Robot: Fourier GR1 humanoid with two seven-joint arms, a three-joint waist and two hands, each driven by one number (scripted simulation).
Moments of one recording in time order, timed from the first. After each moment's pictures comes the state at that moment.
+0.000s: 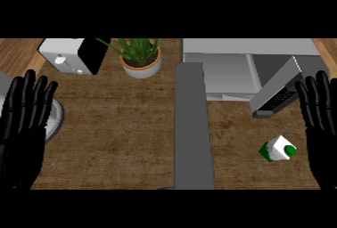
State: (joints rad) left arm 0.00 0.09 -0.02 -2.10 0.01 0.01 0.02; right arm 0.00 -0.07 0.00 -2.10 -0.01 0.03 -0.02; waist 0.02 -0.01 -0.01
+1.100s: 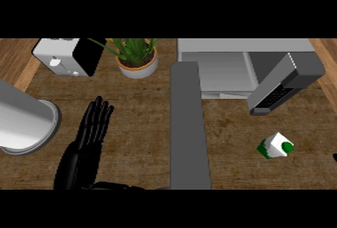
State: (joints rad) left arm 0.13 0.00 -0.26 -1.90 0.02 0.06 -0.16; right arm 0.44 -0.26 -0.34 -1.87 -0.33 0.66 -0.38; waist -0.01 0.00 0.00
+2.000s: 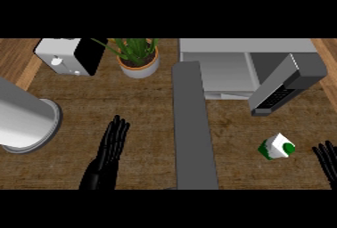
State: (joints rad) left arm 0.23 0.01 -0.44 -1.86 -0.01 0.18 -0.29; right arm 0.29 -0.23 -0.34 -1.45 -0.03 0.52 -0.63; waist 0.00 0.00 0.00
